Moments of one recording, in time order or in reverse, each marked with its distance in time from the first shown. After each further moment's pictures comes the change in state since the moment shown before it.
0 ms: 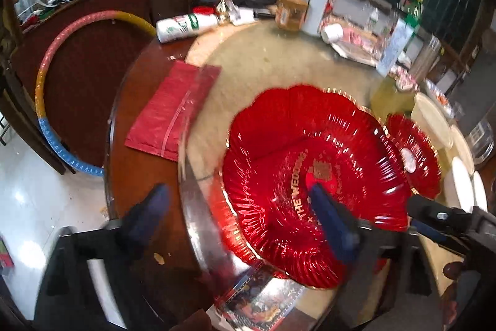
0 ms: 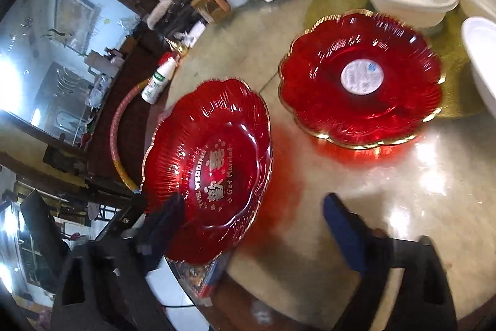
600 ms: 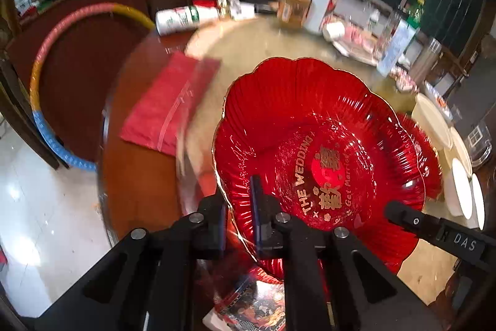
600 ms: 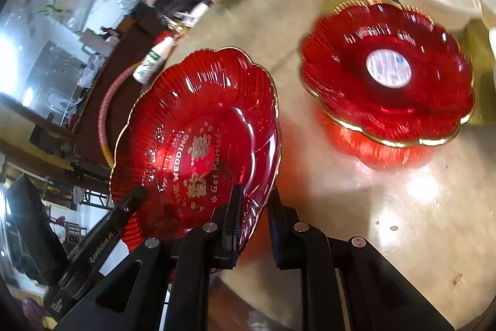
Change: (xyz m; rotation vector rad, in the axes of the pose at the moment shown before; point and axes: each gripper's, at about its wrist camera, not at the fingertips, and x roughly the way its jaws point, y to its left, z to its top) left arm -0.003 0.011 -0.003 -0.030 -0.038 -0.026; right arm 0.009 0.029 -0.008 -0.105 -0.024 -0.030
